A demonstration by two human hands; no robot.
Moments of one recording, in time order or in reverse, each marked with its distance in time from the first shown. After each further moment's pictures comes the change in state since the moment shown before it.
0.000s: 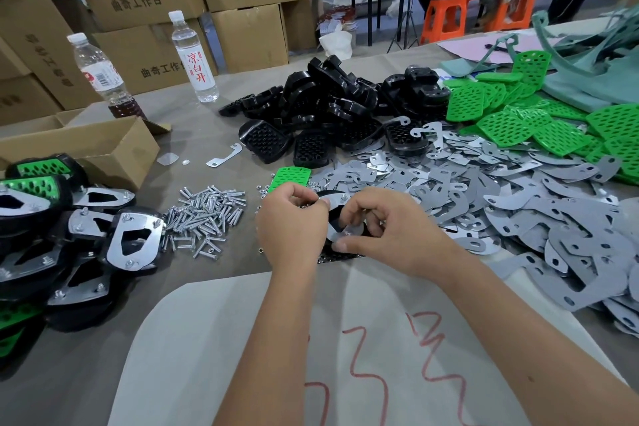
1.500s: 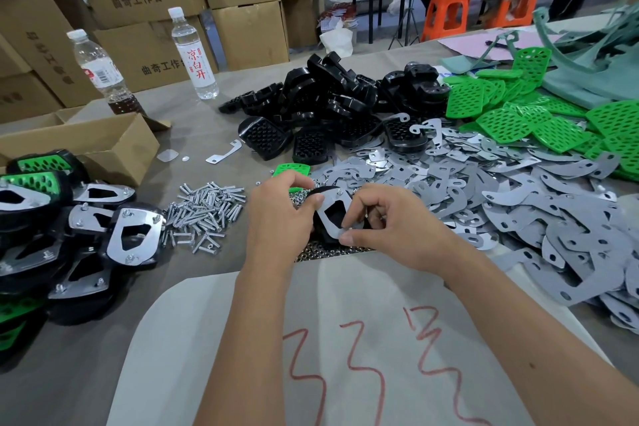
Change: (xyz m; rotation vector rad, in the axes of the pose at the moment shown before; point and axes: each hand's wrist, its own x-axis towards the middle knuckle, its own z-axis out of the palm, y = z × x) left_hand 0.023 -0.020 -0.019 0.153 -0.182 0.332; right_hand -0.001 0.000 -0.007 0.060 -0.076 0.090
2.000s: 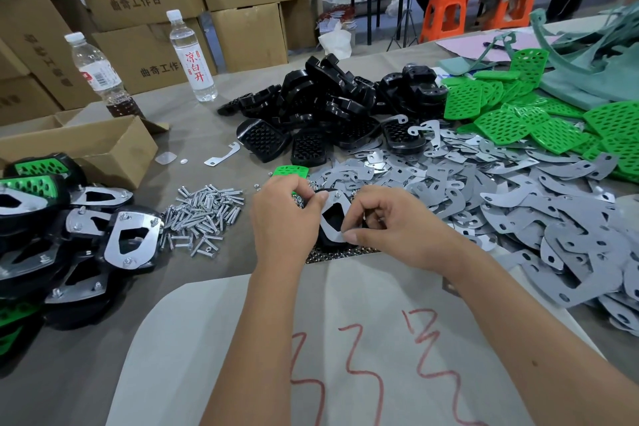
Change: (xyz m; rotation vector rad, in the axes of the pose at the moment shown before) left_hand -0.002 0.005 0.013 0.064 0.133 0.029; right_hand -0.001 0.000 -0.008 0.011 -0.060 -0.014
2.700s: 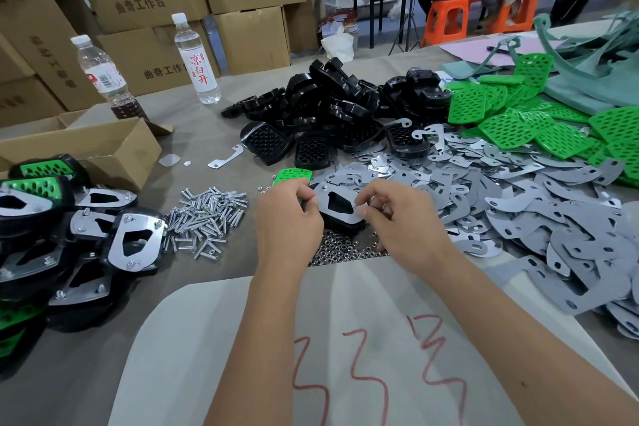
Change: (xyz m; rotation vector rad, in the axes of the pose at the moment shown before) left_hand 0.000 0.005 -0.004 0.039 -0.043 -0.042; right_hand 0.012 0.013 0.016 -0.166 0.385 0.057
